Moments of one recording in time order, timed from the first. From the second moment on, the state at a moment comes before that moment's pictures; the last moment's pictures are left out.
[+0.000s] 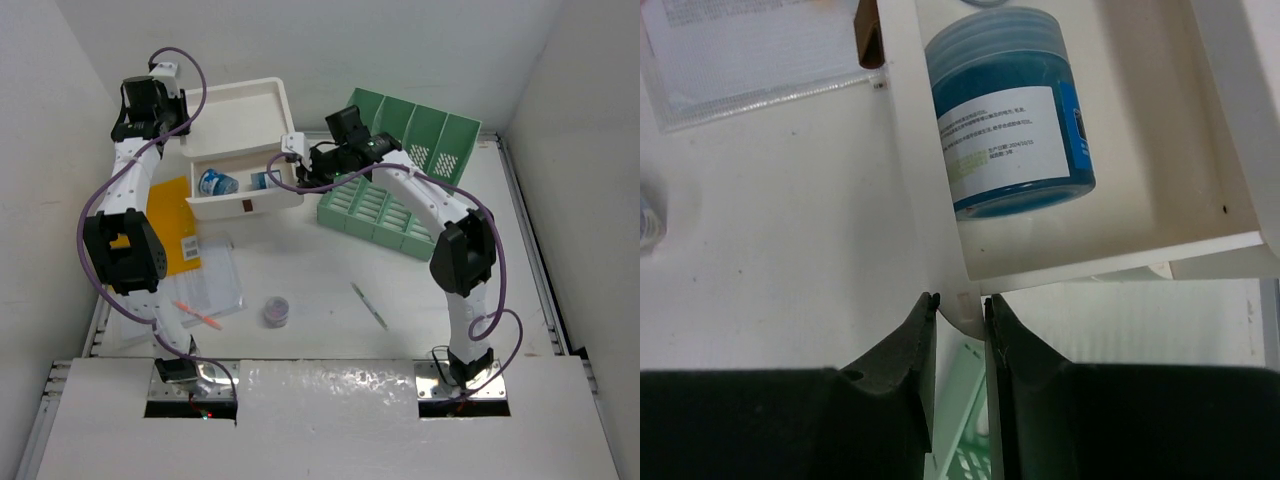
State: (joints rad) left arm 0.14 1.91 1.83 -0.38 0.16 0.10; right arm 0.55 2.06 1.96 -0.68 -0.67 -0.81
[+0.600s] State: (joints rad) left arm 0.15 1.93 1.83 -0.35 0.16 0.11; right arm 0.53 1.99 1.72 -0.28 -0.62 -0.58
